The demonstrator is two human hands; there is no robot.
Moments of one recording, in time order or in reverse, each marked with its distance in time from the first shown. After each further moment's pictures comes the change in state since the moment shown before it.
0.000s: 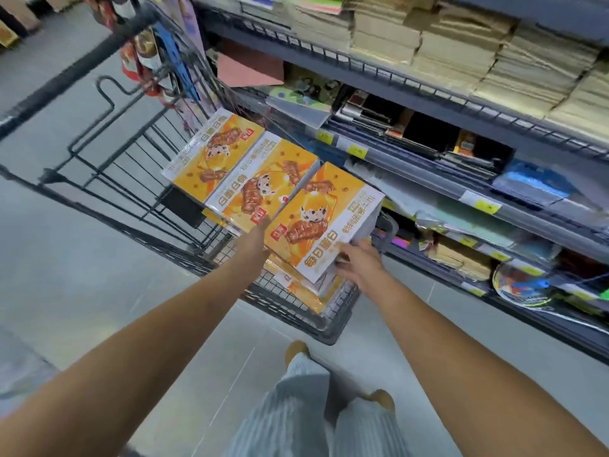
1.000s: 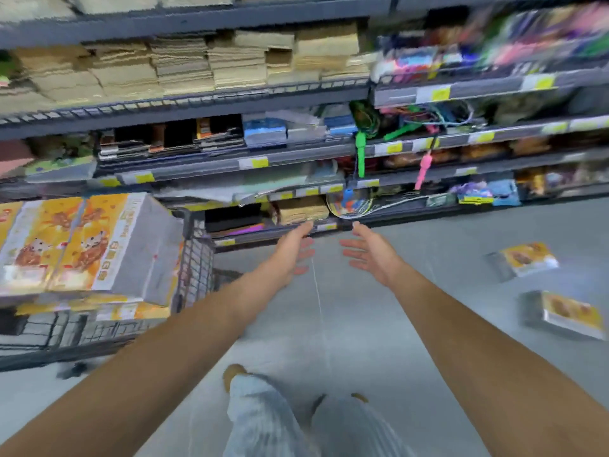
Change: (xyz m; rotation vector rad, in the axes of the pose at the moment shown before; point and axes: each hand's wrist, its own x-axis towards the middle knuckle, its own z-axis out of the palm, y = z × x) left_hand -0.264 -0.212 0.279 0.563 -0.757 0.224; right_hand -0.188 0.152 -0.363 0.399 0.311 -0.173
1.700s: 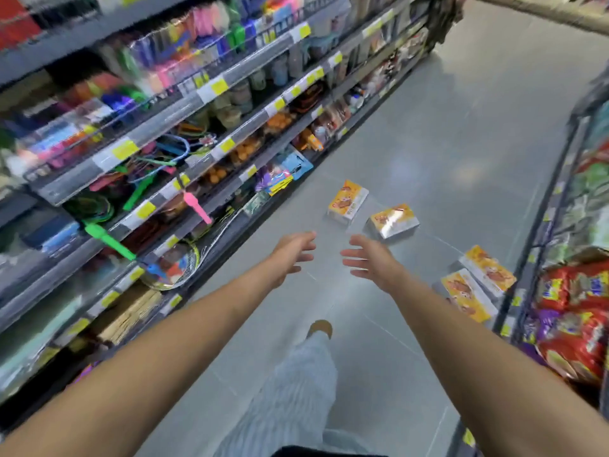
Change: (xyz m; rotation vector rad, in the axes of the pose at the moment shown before) left_hand 0.018 -0.022 0.470 0.788 -0.578 0.104; right_hand -0.074 0.060 -0.436 0.478 0.571 0.014
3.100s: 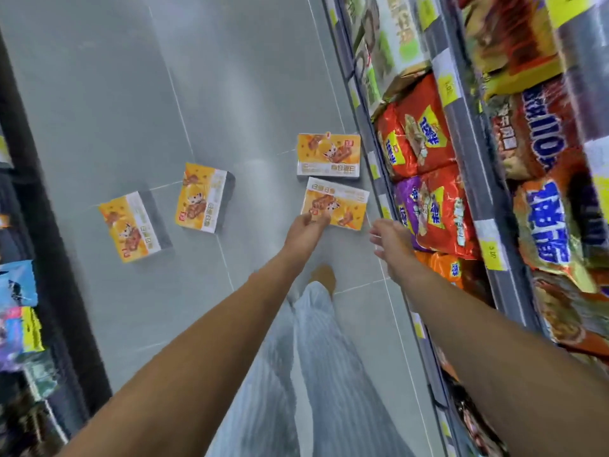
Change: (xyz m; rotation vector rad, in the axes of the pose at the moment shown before) left_hand 0.336 0.089 0.621 0.740 -0.541 -0.187; right_hand 0.237 0.118 -0.541 0.755 0.884 0.424
